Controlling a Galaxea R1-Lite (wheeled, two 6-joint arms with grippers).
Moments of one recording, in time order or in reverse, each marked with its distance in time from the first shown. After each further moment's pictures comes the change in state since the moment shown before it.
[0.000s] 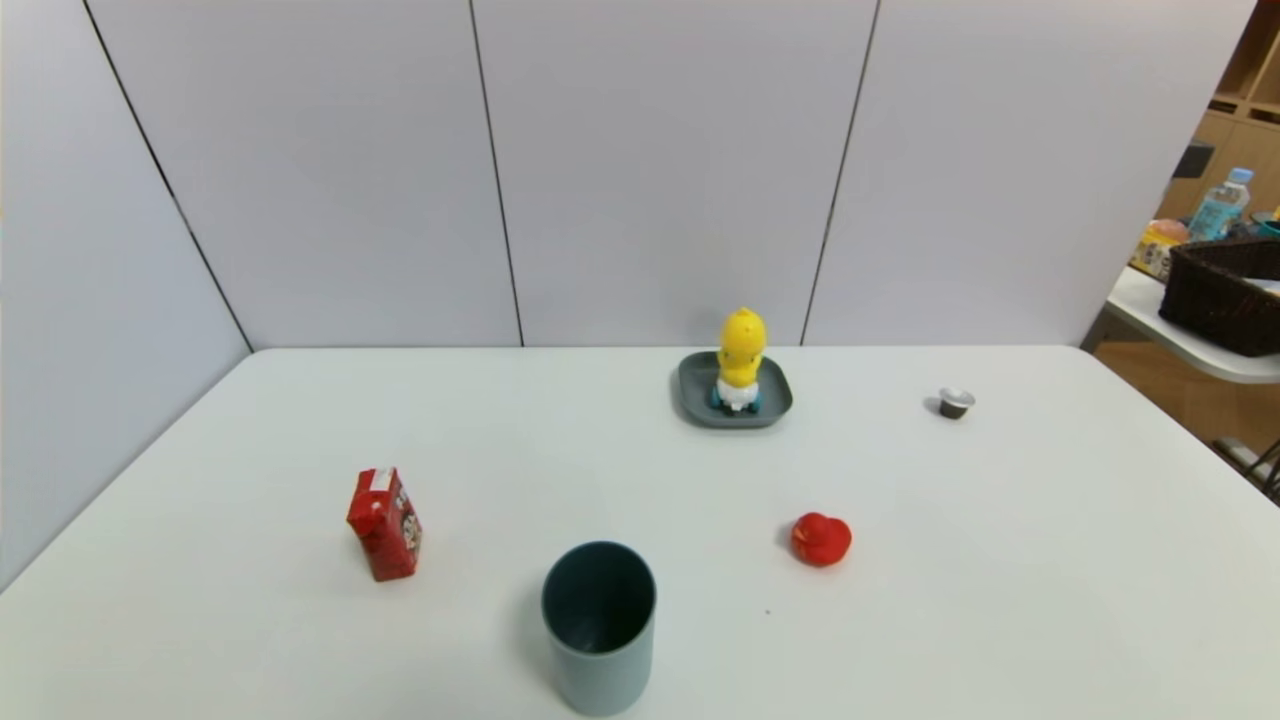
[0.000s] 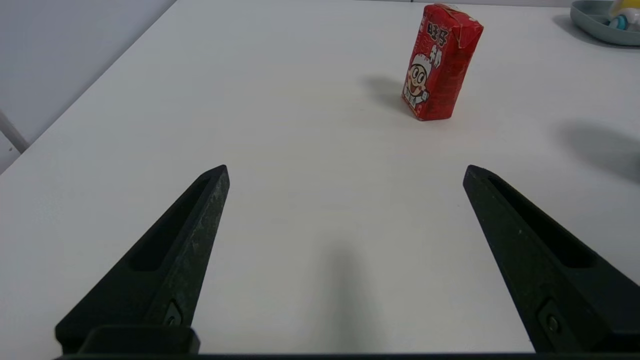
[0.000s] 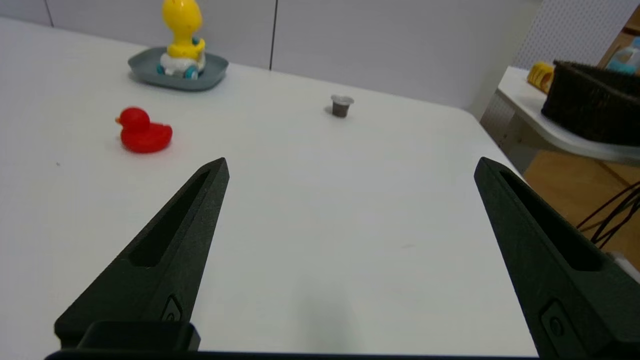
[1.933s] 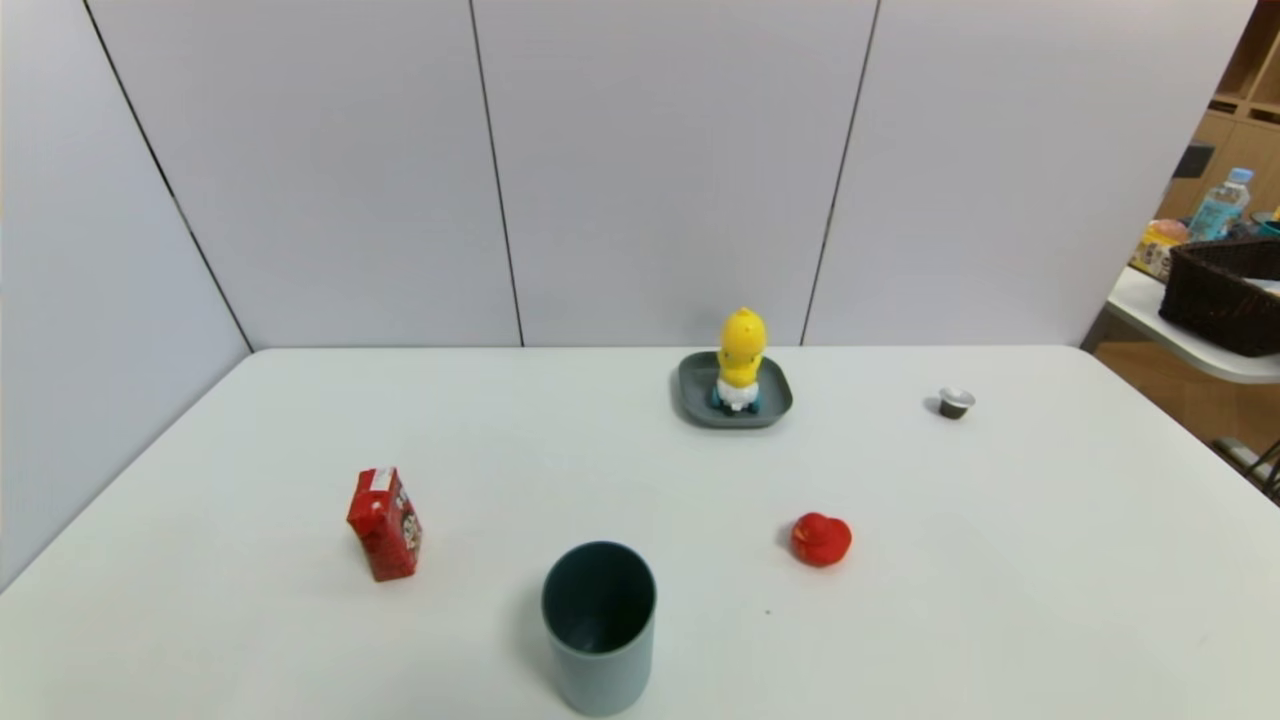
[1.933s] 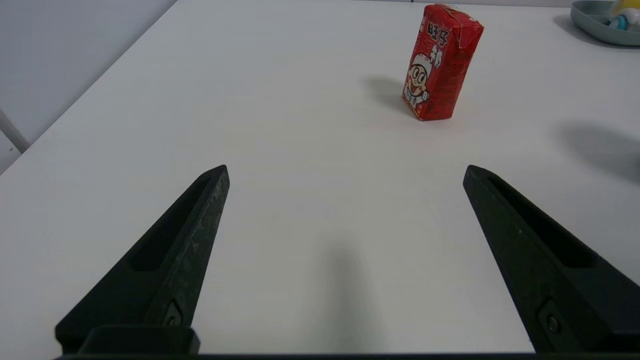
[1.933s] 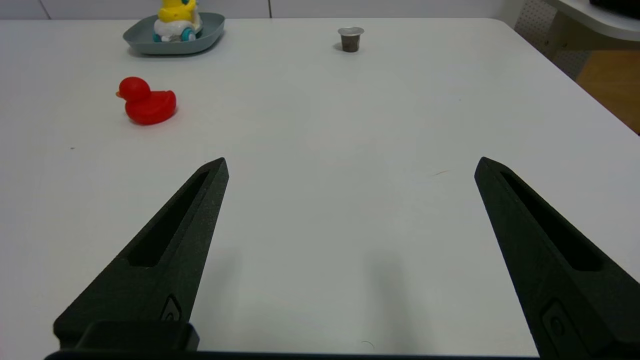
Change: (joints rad) left arm 0.000 0.000 0.000 0.000 0.001 0.000; right arm 0.001 -0.036 0.012 0.132 -0.032 0.188
